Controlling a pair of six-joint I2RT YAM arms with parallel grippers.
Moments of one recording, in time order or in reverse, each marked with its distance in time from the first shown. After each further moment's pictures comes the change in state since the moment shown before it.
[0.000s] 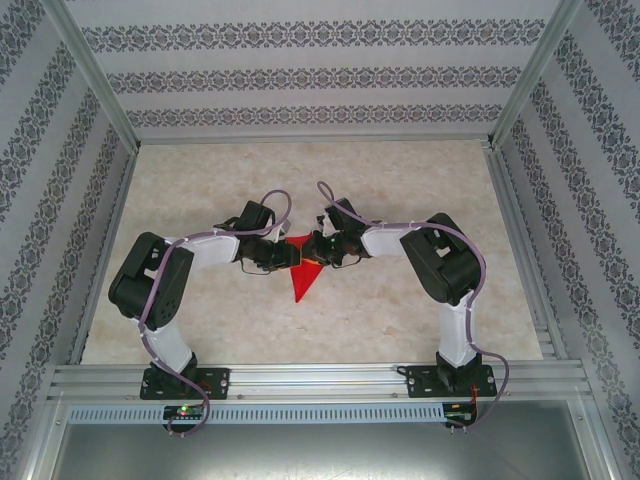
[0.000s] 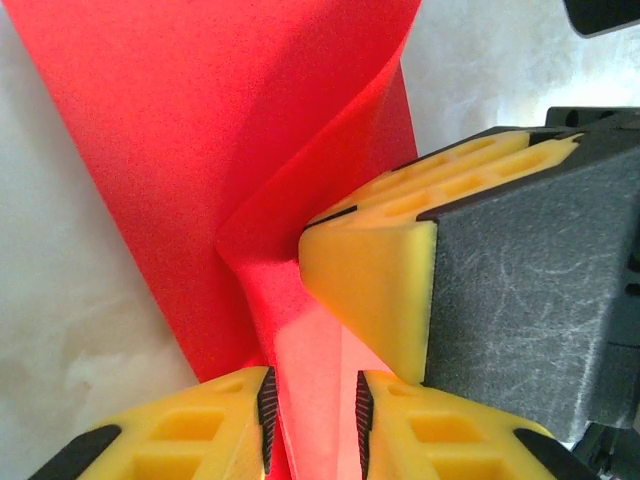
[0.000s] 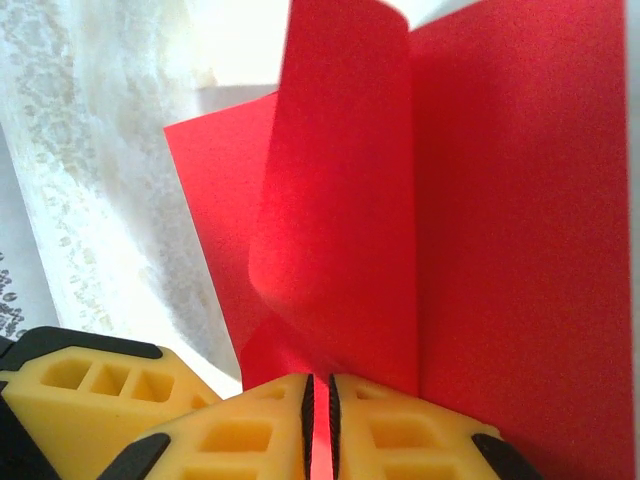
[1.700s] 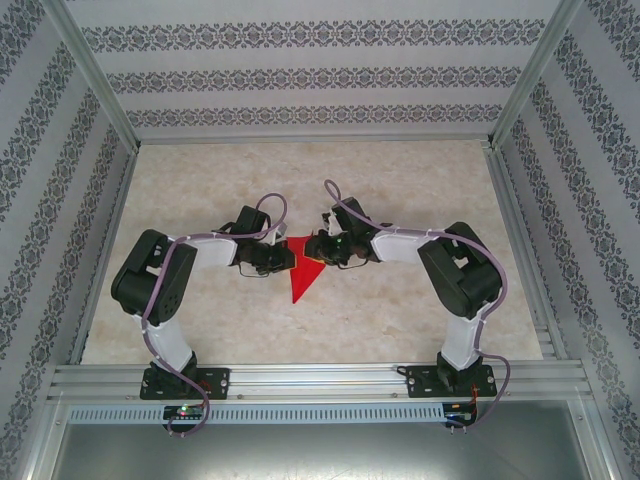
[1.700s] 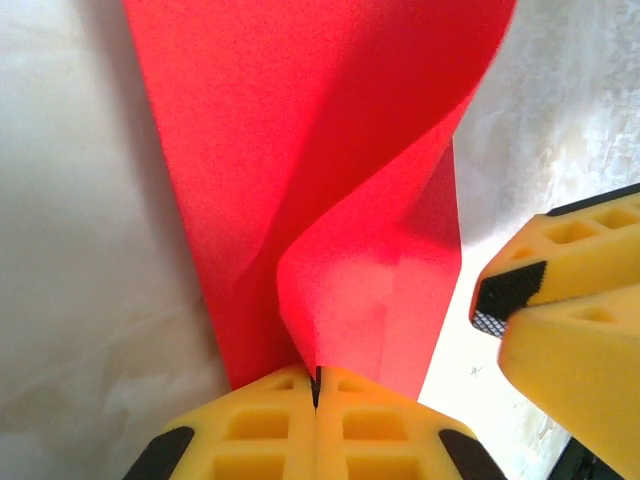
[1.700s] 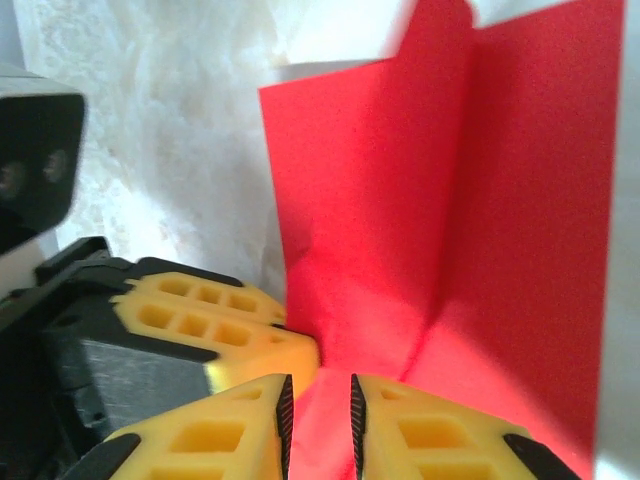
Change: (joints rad) left arm 0.032 0.017 -0.068 0.118 0.043 -0.038; right arm -0.001 -0.145 -0.093 -0.010 0.041 -0.026
